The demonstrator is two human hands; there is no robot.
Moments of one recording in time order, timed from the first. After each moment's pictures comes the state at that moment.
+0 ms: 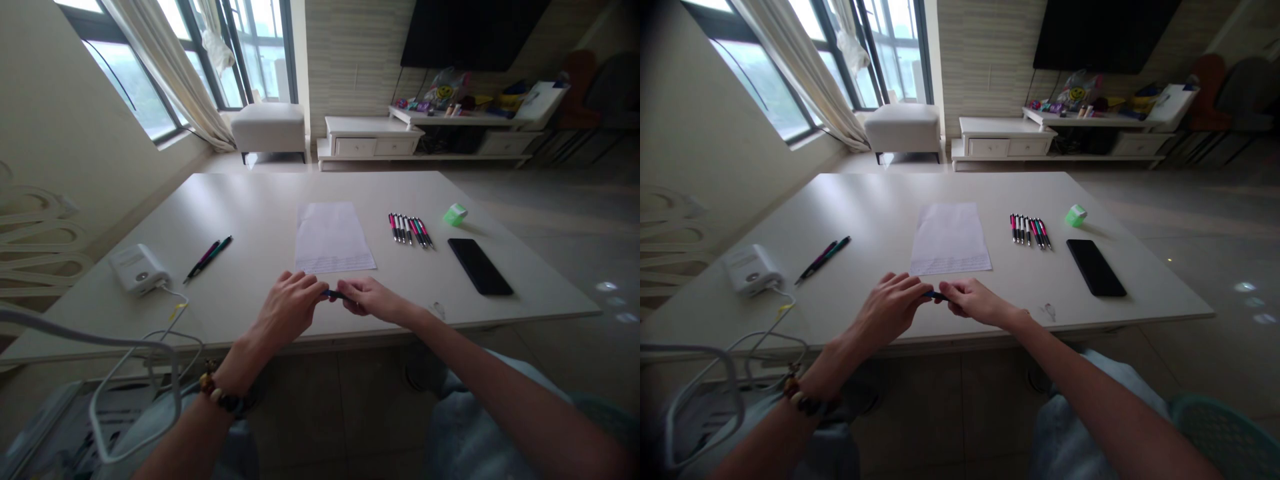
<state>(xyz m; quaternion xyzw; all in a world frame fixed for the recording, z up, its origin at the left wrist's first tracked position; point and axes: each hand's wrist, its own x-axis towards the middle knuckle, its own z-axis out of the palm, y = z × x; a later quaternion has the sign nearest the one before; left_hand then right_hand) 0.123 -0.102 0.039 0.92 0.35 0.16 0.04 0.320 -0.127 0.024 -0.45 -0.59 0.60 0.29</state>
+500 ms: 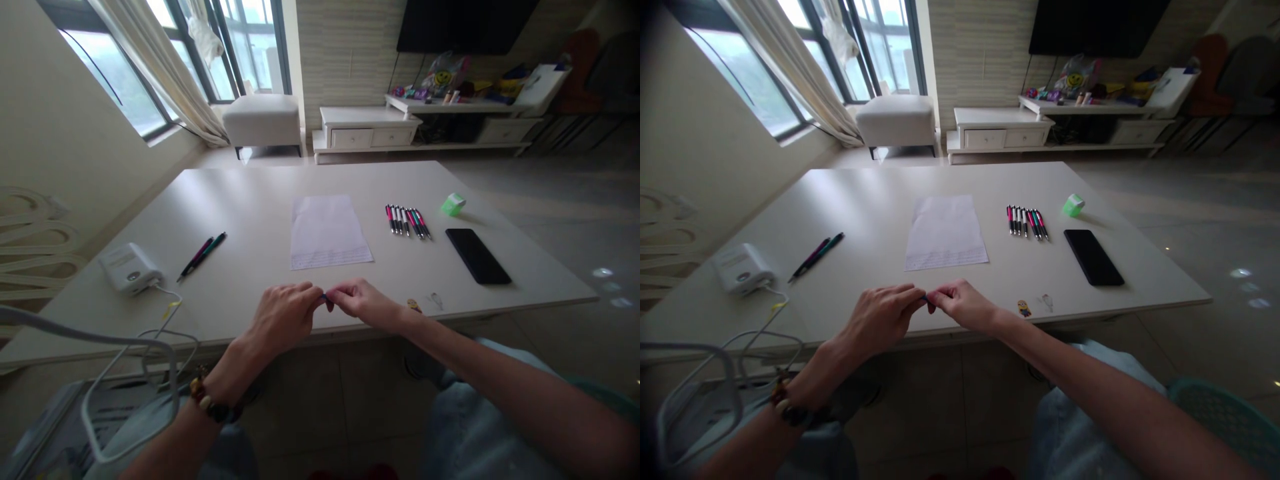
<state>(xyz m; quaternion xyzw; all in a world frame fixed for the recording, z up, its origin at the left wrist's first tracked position) 0.121 -0.115 0.039 0.91 0.37 0.11 0.11 0.307 -0.139 0.019 -0.44 -0.63 0.55 0.32</state>
